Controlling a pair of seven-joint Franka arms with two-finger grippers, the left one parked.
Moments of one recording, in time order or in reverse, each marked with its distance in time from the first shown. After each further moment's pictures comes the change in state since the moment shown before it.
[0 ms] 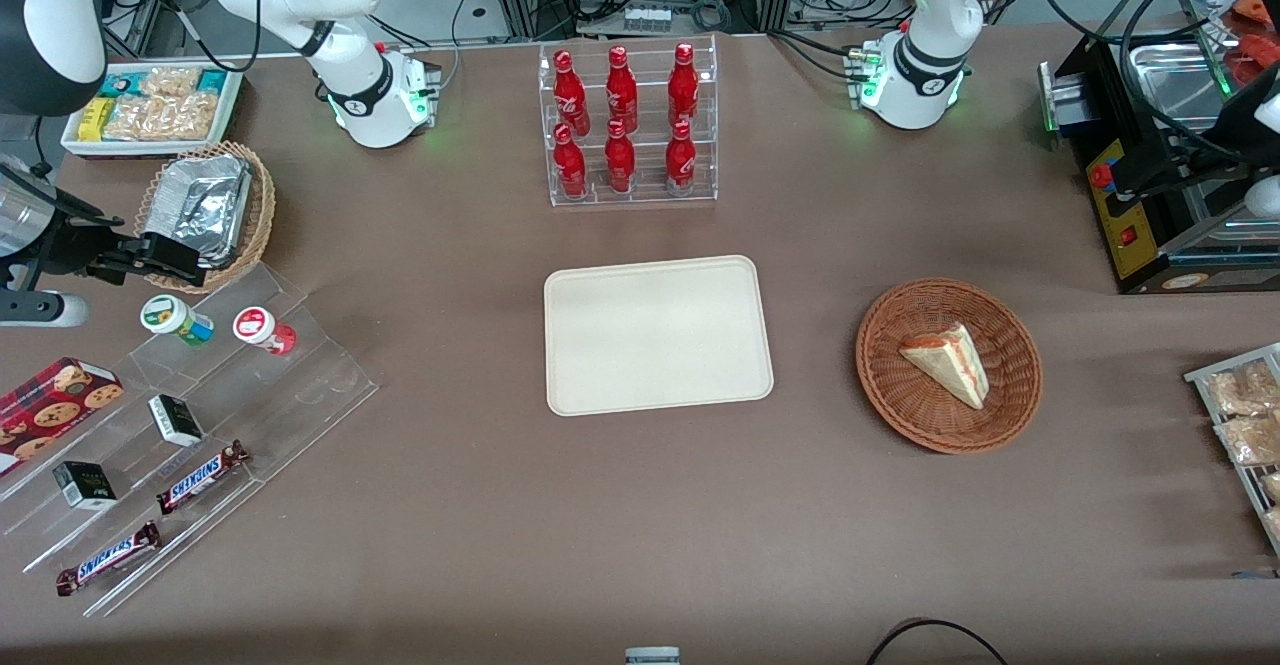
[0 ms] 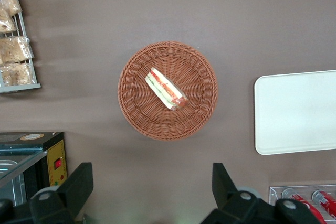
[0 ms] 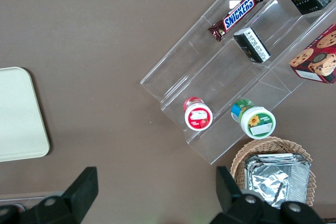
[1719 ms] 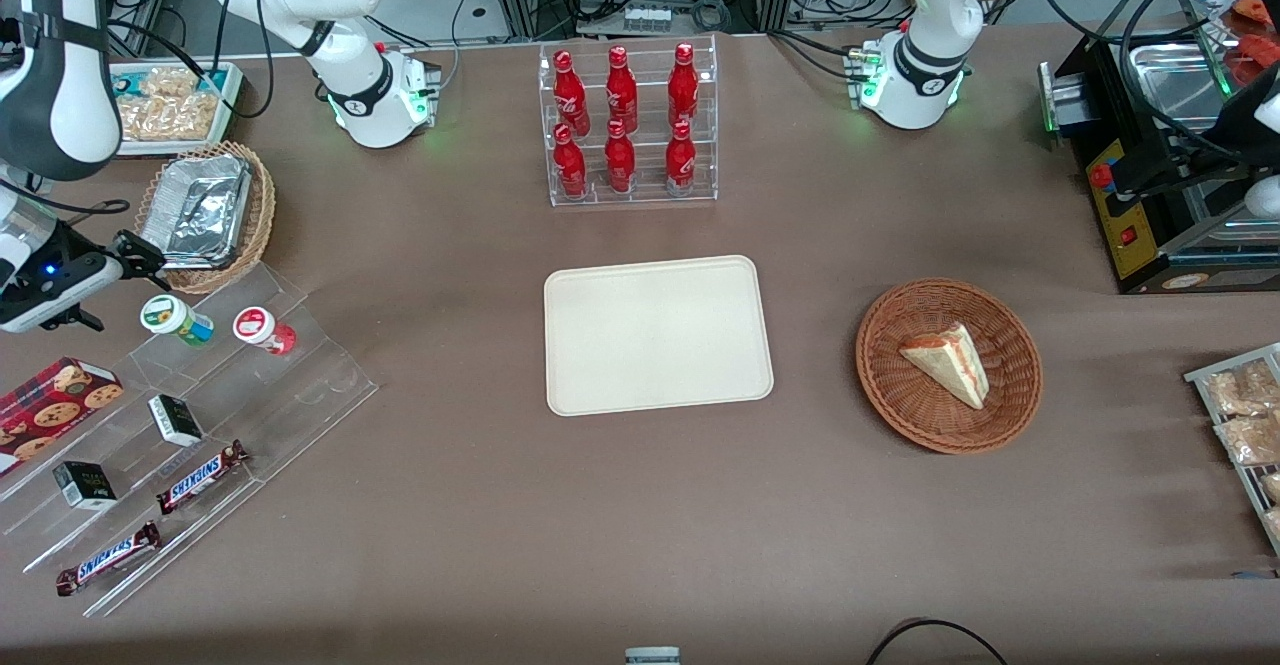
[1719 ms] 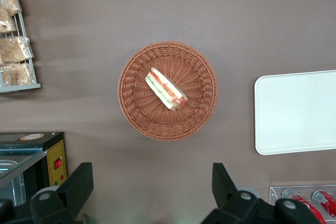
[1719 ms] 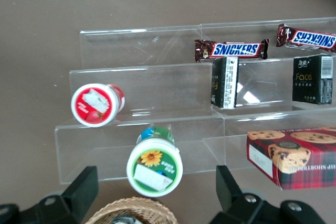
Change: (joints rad) arm -0.005 -0.120 -0.289 -0.572 0.000 0.646 -1.043
